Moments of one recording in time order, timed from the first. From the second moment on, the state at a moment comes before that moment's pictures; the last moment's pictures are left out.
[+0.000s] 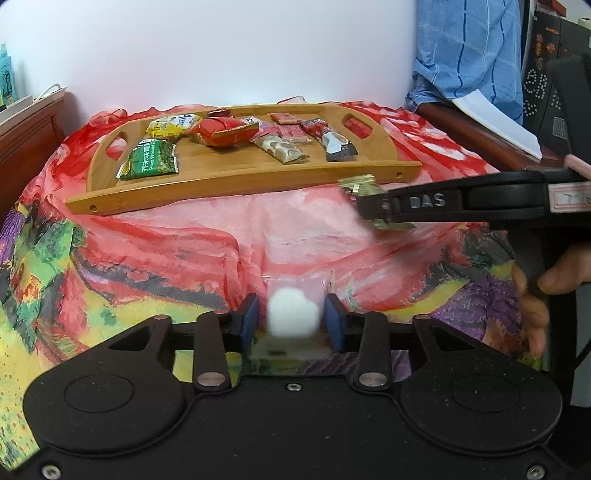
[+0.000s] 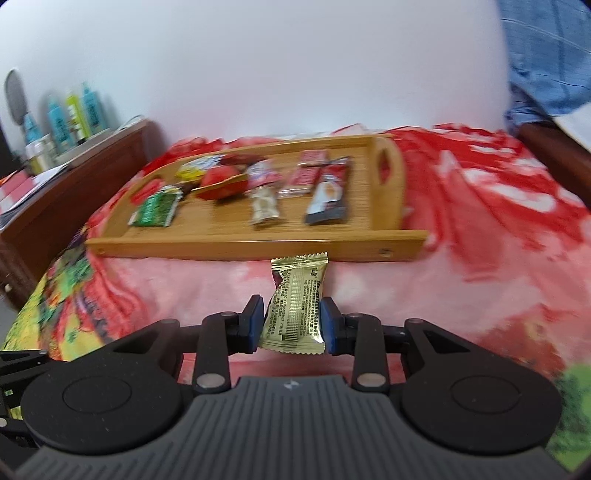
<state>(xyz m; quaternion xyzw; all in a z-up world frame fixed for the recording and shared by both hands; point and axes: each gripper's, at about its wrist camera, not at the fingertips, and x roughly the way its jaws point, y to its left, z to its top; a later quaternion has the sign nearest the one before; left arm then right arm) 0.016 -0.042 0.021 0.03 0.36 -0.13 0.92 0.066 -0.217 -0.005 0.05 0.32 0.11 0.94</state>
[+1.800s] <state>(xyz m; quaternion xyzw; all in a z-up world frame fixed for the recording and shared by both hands) 0.108 -0.012 0.078 0.00 0.32 -0.06 0.94 0.094 -0.216 0.029 0.04 0.25 0.11 0.96</state>
